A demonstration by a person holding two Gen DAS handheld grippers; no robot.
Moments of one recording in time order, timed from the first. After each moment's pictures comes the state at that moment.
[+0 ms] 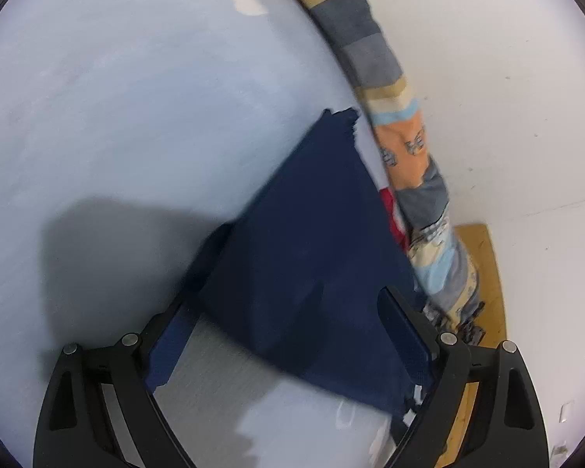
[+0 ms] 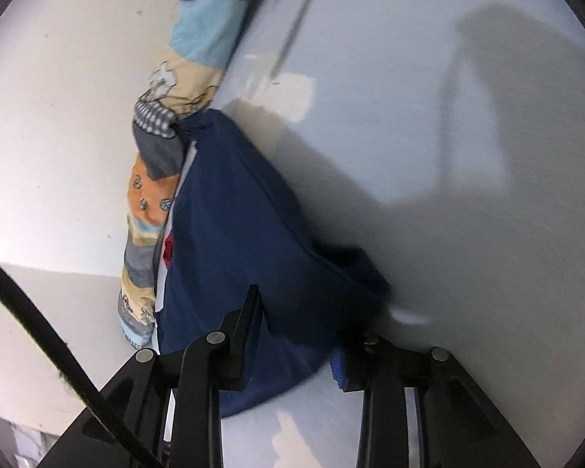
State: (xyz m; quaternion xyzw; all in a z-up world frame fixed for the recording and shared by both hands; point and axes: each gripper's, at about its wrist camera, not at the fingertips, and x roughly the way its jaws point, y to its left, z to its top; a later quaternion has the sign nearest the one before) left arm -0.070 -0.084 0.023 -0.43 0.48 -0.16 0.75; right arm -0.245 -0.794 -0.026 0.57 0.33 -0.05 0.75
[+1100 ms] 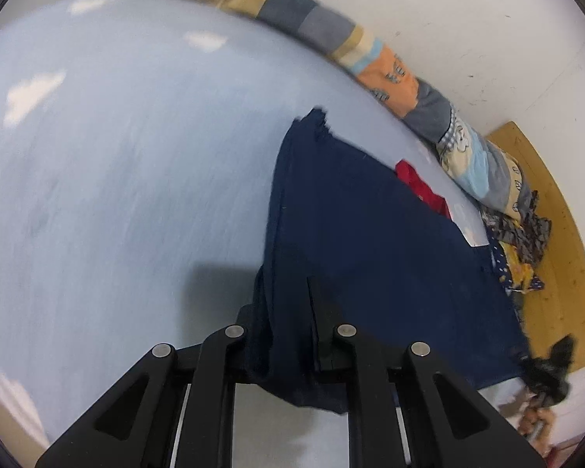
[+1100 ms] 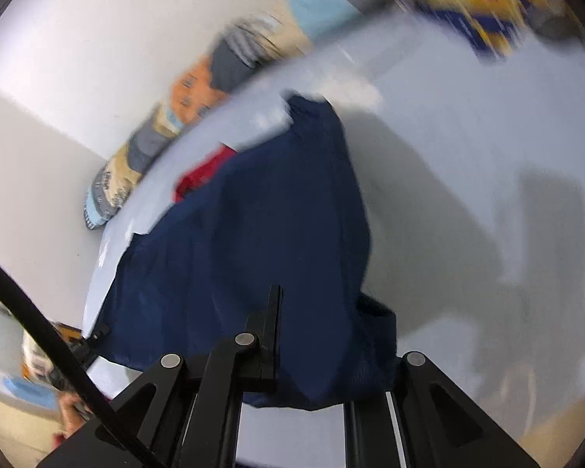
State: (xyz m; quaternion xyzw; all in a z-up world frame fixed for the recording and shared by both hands) left arm -0.184 -0.080 0.092 -0.21 0.52 -0.15 0.81; right arm -0.361 -0.742 0.062 0.37 0.44 -0.01 0.82
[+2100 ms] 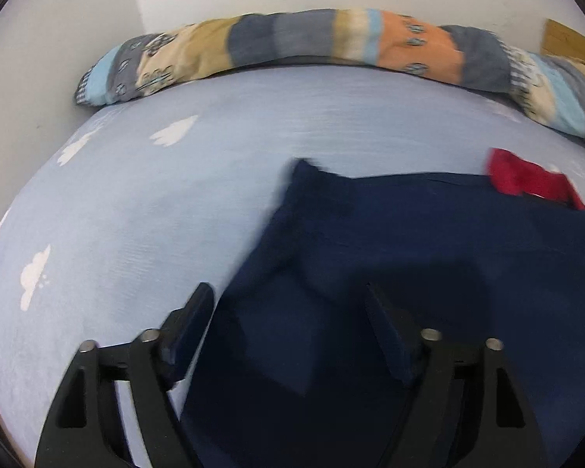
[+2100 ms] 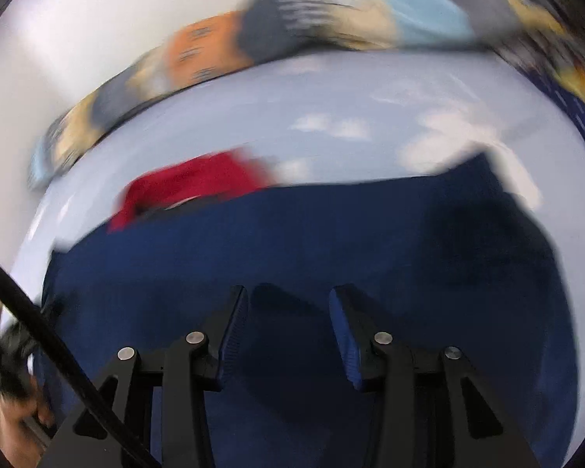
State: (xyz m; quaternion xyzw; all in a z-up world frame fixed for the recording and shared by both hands) left arm -0.061 -0.204 0.061 0.07 0.44 -0.02 0.89; right arm -0.160 -0.674 0.019 0.21 0.45 -0.06 0.87
